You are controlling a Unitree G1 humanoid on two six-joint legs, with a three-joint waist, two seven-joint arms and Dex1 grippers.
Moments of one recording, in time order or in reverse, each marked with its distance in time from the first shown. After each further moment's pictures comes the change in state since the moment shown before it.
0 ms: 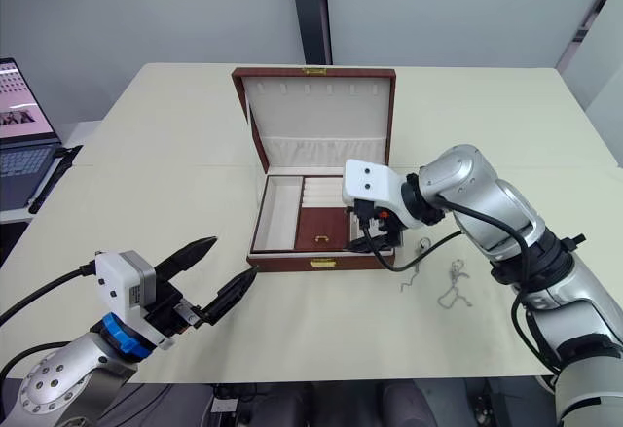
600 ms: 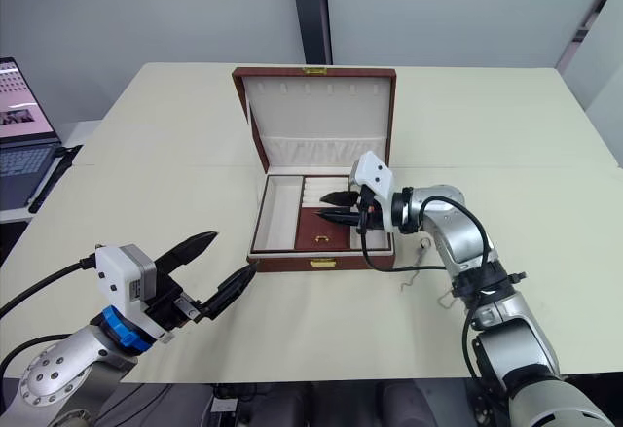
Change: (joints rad) left arm -0.033 0.015 0.000 0.013 0.000 0.000 -0.012; right arm 0.202 0.279 -0.187 0.395 0.039 -0.493 -0.131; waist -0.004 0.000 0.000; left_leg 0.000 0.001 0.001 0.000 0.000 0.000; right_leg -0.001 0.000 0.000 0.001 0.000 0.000
